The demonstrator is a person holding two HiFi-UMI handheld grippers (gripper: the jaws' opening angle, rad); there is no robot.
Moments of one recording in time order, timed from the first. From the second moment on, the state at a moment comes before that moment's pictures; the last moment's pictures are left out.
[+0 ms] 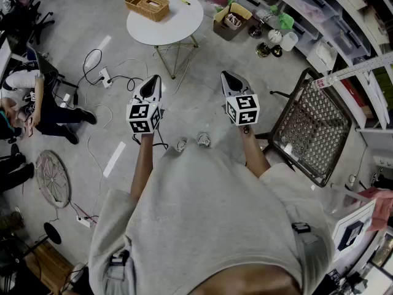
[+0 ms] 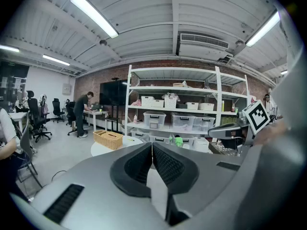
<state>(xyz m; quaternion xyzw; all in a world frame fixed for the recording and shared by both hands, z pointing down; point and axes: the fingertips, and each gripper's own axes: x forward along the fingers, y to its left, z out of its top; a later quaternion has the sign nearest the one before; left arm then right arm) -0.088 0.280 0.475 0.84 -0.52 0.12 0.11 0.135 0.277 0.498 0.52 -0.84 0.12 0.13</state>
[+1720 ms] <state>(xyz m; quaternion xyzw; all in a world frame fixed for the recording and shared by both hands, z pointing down) -0.034 0.168 0.508 0.84 -0.51 0.11 0.13 0.164 0.171 0.526 0.49 -0.85 0.12 0.15</state>
